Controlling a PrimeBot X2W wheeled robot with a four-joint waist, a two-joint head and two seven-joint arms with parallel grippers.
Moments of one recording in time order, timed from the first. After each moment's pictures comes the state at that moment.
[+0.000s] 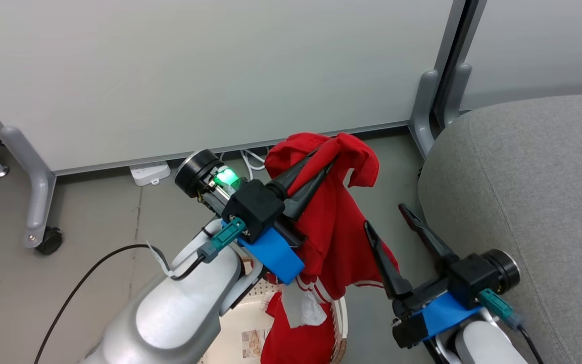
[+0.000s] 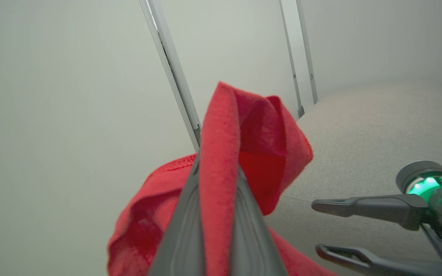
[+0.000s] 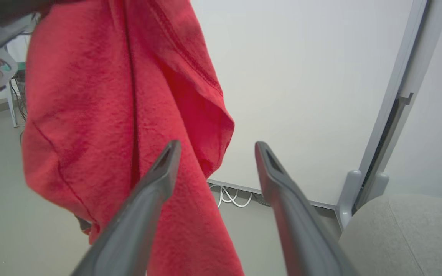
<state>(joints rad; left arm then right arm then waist) -0.74 0.17 -0.82 0.33 -0.32 -0.05 -0.26 -0.22 -0.14 0.31 0.25 0.09 0.13 -0.26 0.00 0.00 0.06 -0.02</state>
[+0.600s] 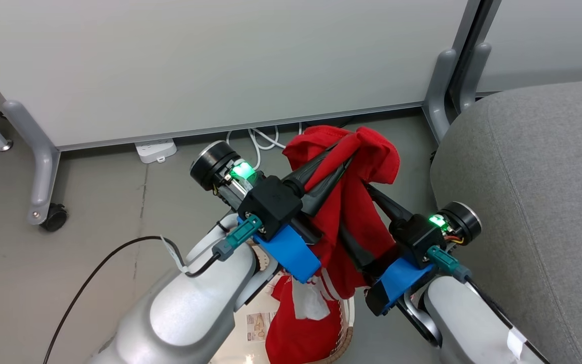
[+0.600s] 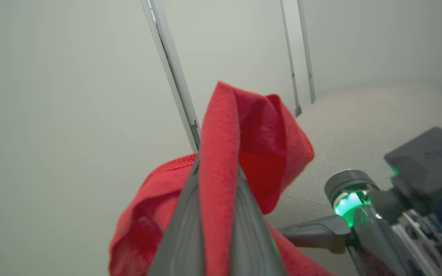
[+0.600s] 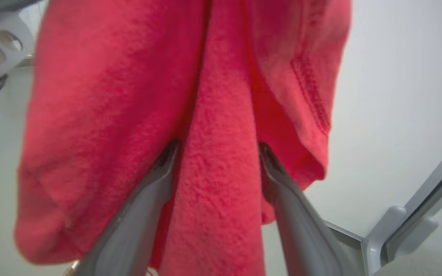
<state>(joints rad) -0.76 0.13 -0.82 0.33 -0.31 -0.05 -0.26 -0.48 -0.17 0.53 0.45 0.10 0.13 -0.26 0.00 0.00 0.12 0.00</state>
